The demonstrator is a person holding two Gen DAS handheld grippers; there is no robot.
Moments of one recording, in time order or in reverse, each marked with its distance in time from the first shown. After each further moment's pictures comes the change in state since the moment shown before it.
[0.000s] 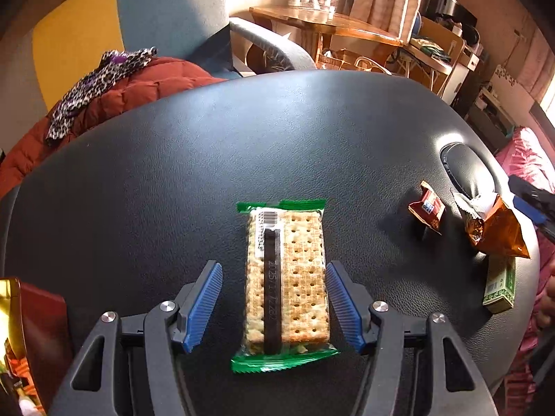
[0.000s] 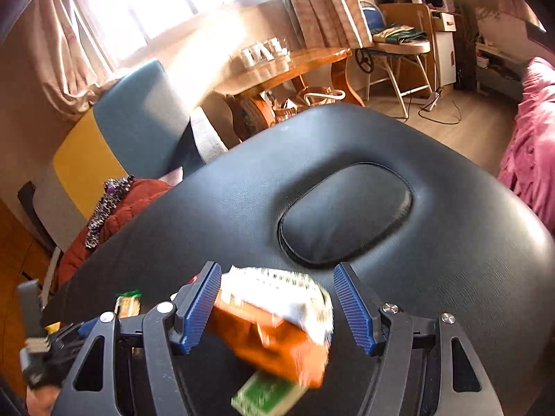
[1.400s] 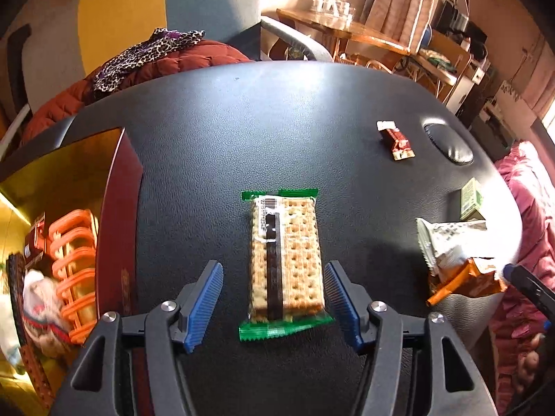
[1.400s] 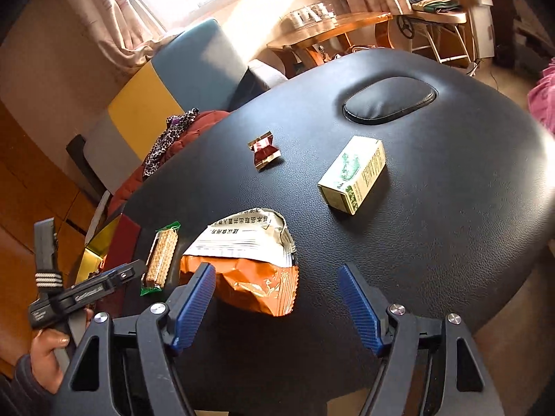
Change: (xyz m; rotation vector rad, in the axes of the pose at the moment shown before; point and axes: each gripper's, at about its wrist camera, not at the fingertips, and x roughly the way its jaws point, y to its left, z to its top) left arm -0.081 0.029 -0.102 -0.056 0.002 0.026; right arm -0.101 0.022 -0.156 -0.029 0.104 0.215
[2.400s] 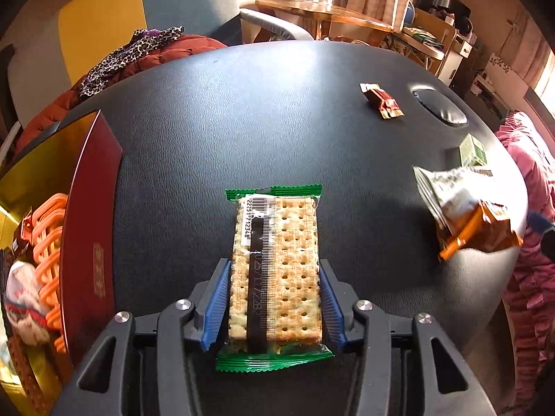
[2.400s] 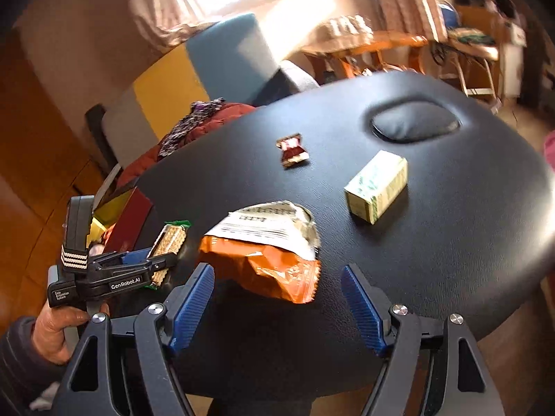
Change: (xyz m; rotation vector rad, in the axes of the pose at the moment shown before) left arm 0.012 -0.009 -0.037 0.084 0.013 0.005; right arm -0.011 0.031 -0.004 -0.261 -0.008 0.029
